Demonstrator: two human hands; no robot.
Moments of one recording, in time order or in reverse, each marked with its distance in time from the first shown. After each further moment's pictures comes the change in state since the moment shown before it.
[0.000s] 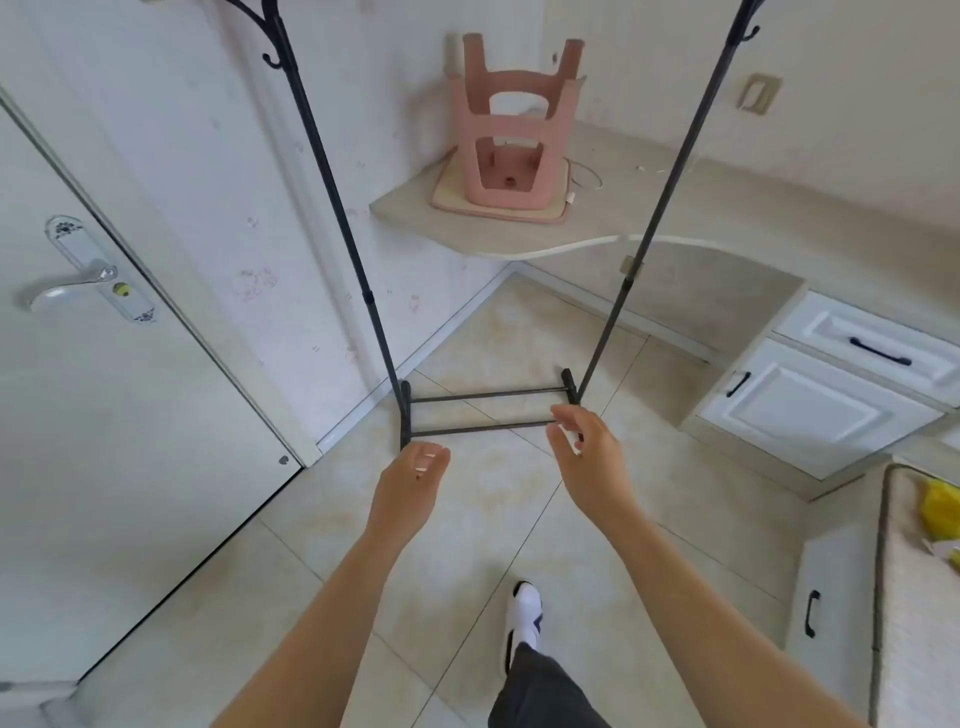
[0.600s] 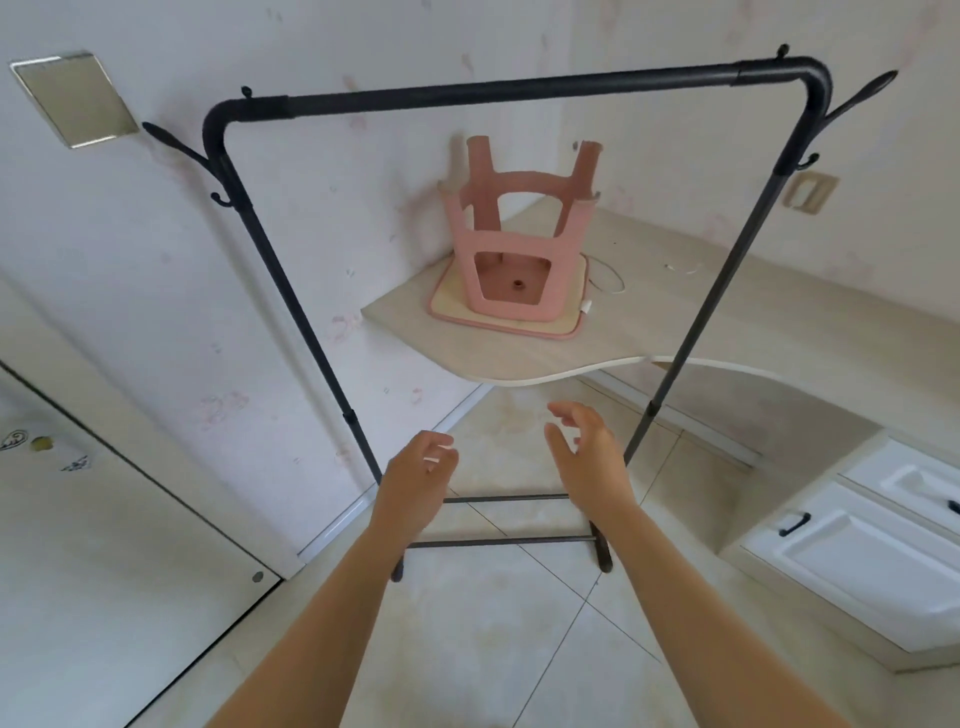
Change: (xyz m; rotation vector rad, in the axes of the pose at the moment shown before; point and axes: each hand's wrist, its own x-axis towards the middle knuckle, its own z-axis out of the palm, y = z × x) left_hand 0.253 0.174 0.024 0.029 0.114 0.094; right_hand 0.317 -0.020 -0.033 0.029 -0.014 -0.124
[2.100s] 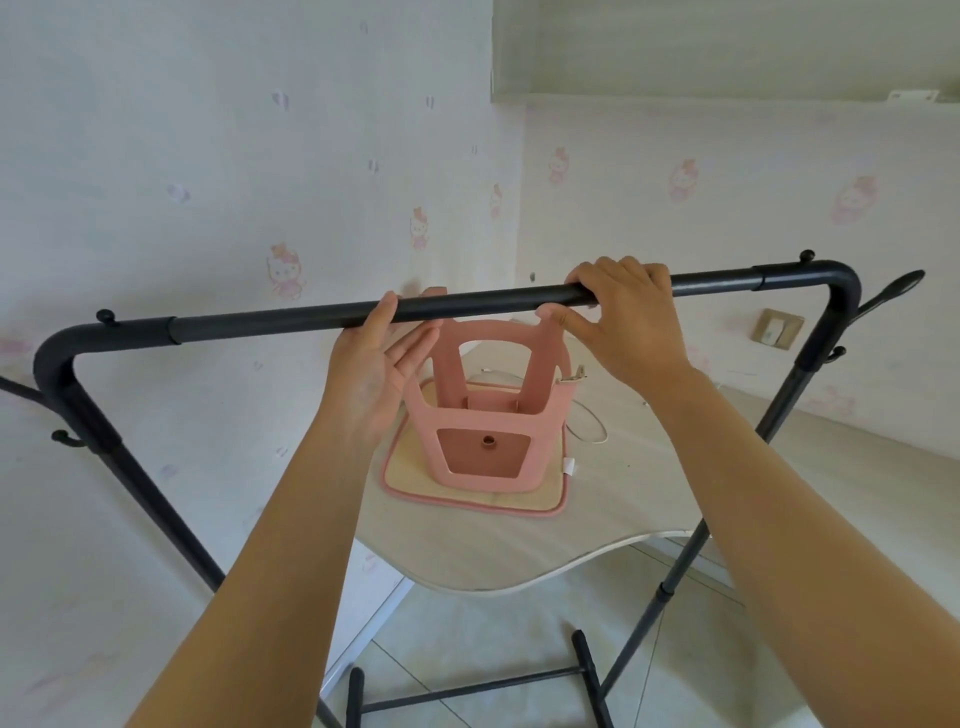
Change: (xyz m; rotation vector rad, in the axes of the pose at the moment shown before) left_hand 0.284 0.253 -0.085 -1.247 -0.140 0.259; right_hand 0.362 -0.138 -0.123 -0.680 0.492 -0.642
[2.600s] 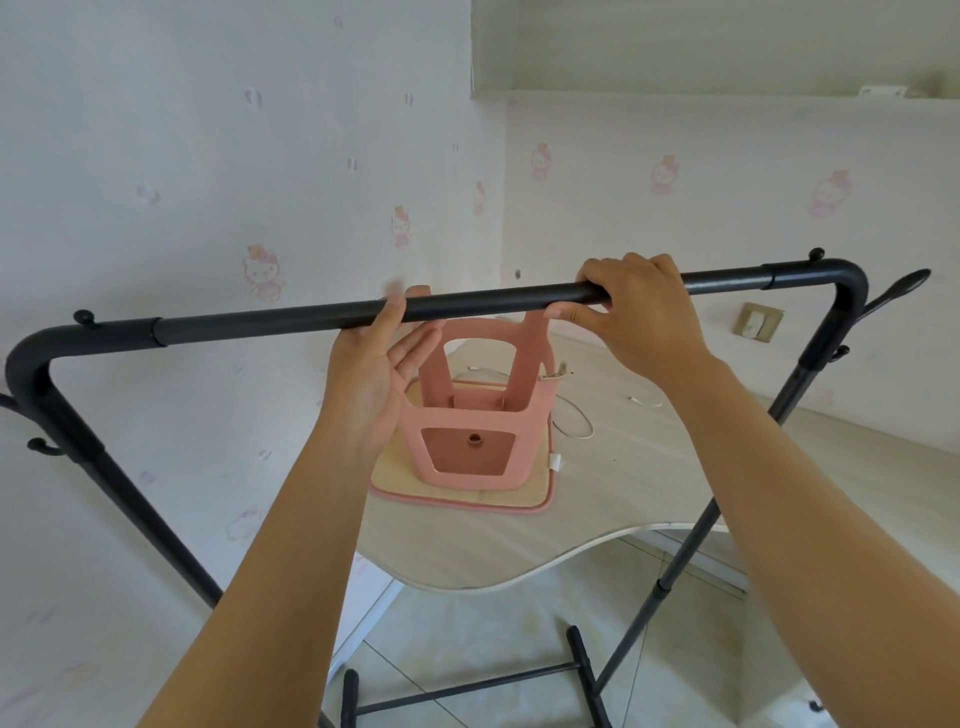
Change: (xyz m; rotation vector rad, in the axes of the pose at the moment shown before) left_hand -0.006 -0.014 0.017 0.065 -0.025 0.021; right_hand -0.002 0.025 -0.024 -0.013 -0.091 -0.029
